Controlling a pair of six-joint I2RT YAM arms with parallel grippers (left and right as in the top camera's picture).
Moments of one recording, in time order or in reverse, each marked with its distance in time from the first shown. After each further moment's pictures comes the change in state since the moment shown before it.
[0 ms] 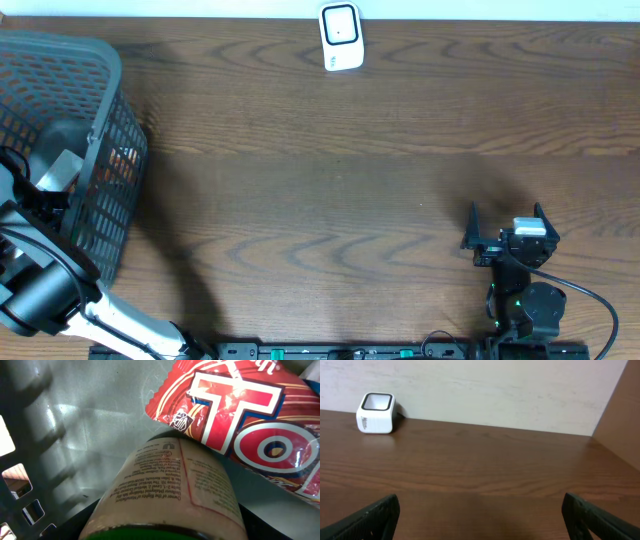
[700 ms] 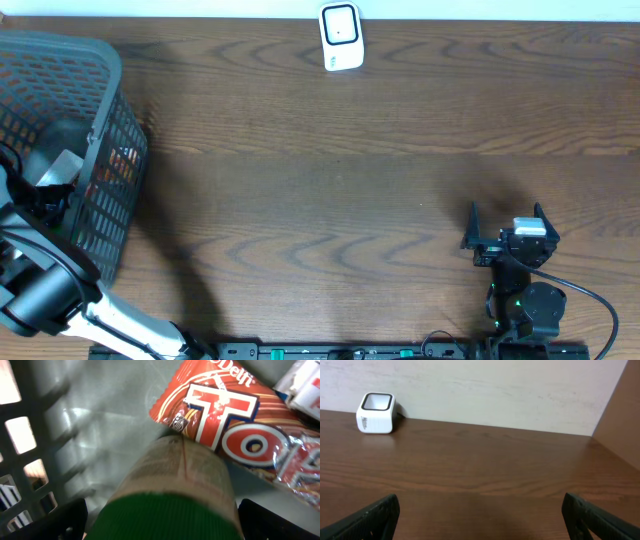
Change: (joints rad) left arm 0.000 0.000 0.058 -0.043 -0.011 -0.004; right arm 0.000 0.000 0.000 0.000 0.000 0.000
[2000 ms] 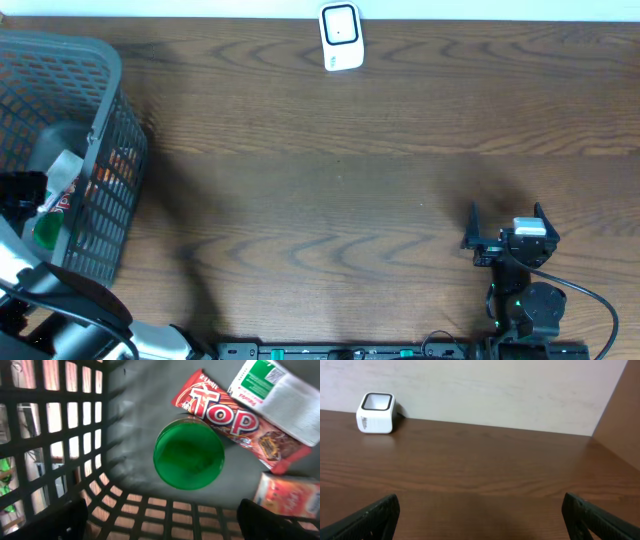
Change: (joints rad) left arm 0.000 -0.287 0.066 -0.140 -0.019 -0.030; right arm 0.000 0.000 0.000 0.000 0.000 0.000
